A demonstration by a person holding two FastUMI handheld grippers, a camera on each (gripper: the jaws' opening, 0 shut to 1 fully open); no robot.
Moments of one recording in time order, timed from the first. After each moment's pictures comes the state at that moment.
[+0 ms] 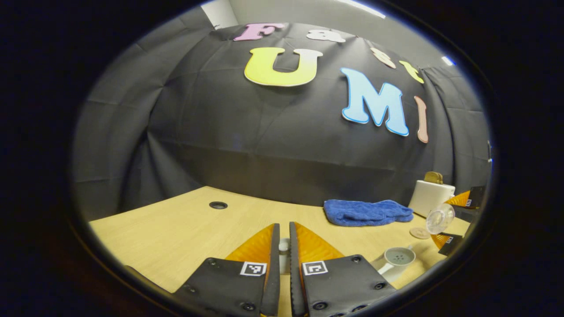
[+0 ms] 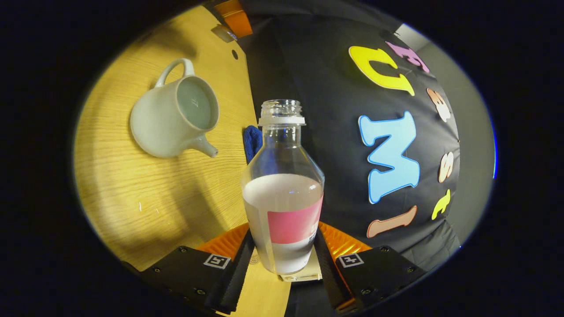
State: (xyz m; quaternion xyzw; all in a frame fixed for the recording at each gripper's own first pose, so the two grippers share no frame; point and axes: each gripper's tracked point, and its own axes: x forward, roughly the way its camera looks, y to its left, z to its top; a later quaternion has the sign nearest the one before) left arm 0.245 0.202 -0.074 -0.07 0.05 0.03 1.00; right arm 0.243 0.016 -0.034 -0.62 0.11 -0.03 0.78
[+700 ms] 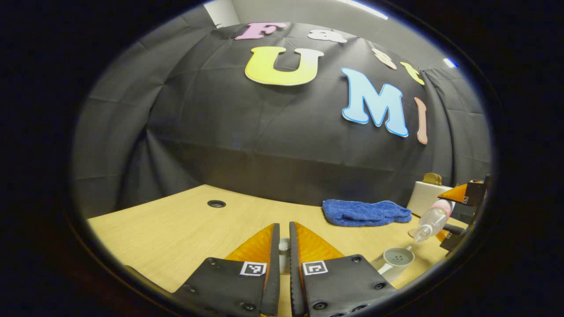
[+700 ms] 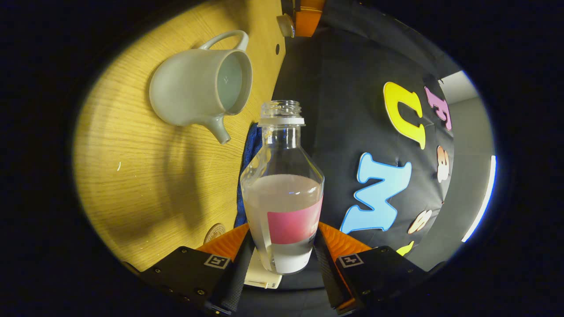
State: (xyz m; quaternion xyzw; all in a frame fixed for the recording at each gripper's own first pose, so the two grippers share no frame) left arm 0.246 0.202 -0.075 -0.08 0.05 0.03 1.00; right arm 0.260 0.020 -0.003 -0.75 0.06 -0.04 0.65
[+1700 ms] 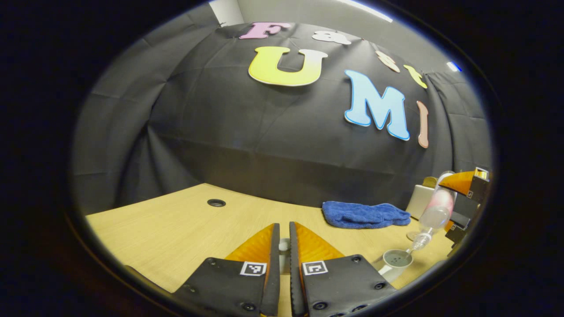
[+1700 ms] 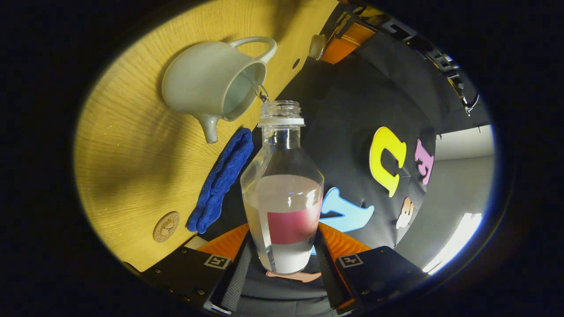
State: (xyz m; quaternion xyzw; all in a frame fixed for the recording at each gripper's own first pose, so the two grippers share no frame) left arm 0.247 0.205 -0.074 -0.09 0.05 0.03 0.99; right arm 0.260 0.055 0.037 -0.85 -0.04 -0.05 0.53
